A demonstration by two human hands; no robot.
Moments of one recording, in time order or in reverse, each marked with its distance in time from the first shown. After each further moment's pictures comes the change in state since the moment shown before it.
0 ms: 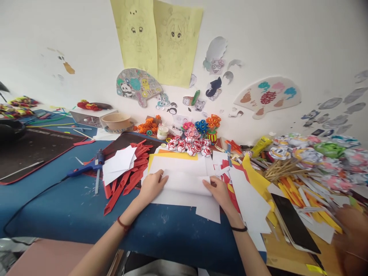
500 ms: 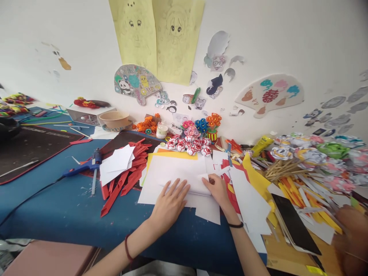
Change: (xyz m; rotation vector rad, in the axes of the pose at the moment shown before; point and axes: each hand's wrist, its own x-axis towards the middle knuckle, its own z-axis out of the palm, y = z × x) left_hand -0.057 0.054 0.025 0.266 0.128 0.562; right_hand 0.014 0.010 0.009 -0.140 0.032 -0.027
